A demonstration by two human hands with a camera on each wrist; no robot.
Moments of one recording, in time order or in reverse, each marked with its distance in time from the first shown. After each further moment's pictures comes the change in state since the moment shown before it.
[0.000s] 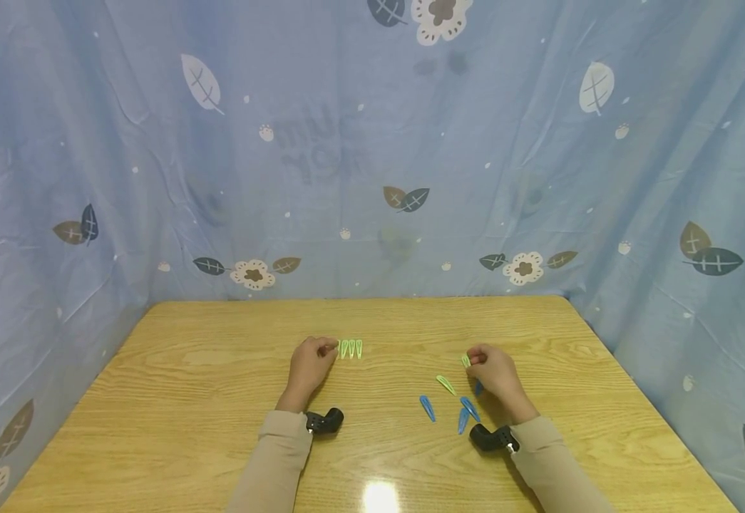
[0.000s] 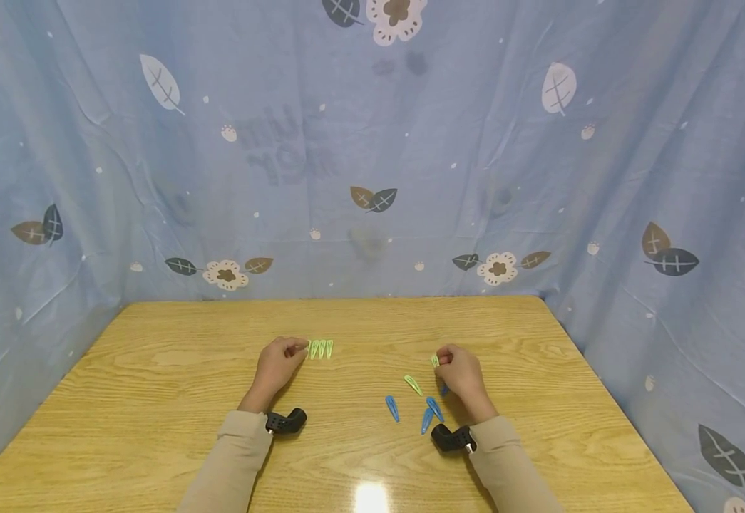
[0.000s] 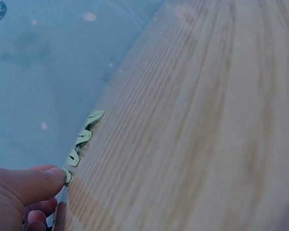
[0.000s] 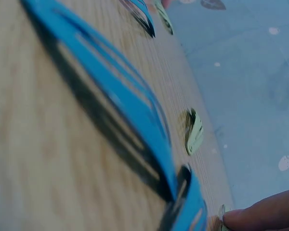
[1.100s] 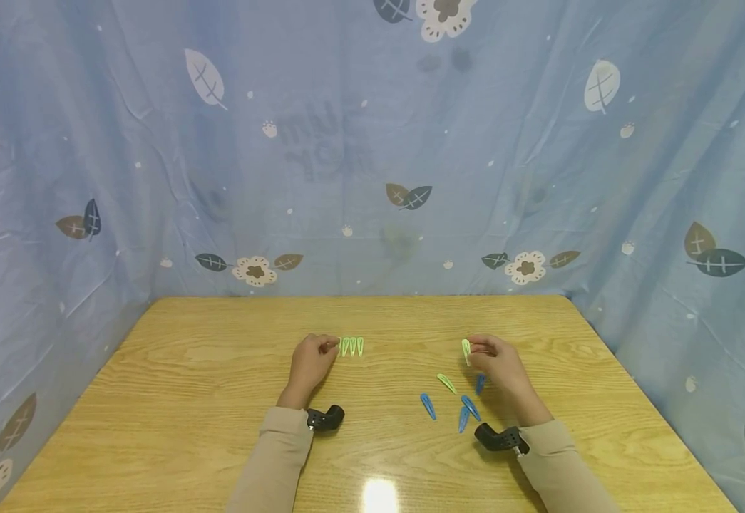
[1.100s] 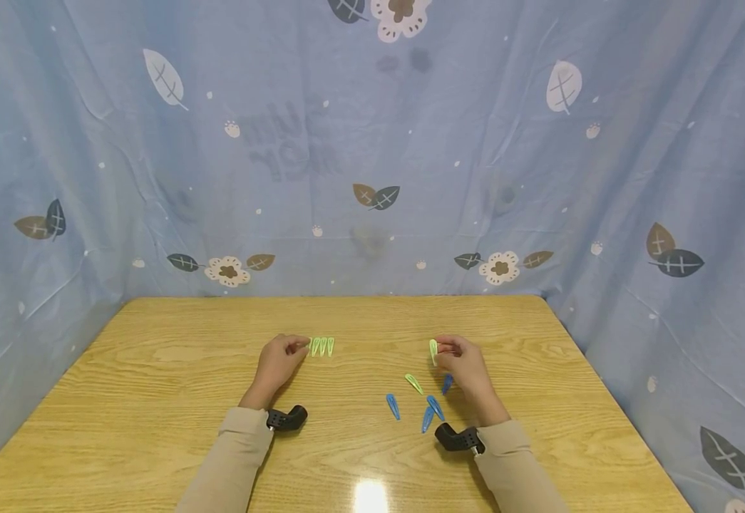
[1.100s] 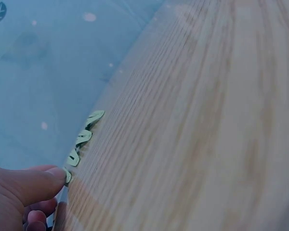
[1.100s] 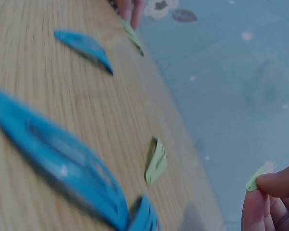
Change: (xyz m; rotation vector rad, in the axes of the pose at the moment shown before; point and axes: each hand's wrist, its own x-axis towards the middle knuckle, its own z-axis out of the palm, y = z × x) left_hand 0.000 0.000 0.000 -0.010 0.004 0.010; right_hand -0.004 -0.008 -0.014 0.369 -0.051 0.001
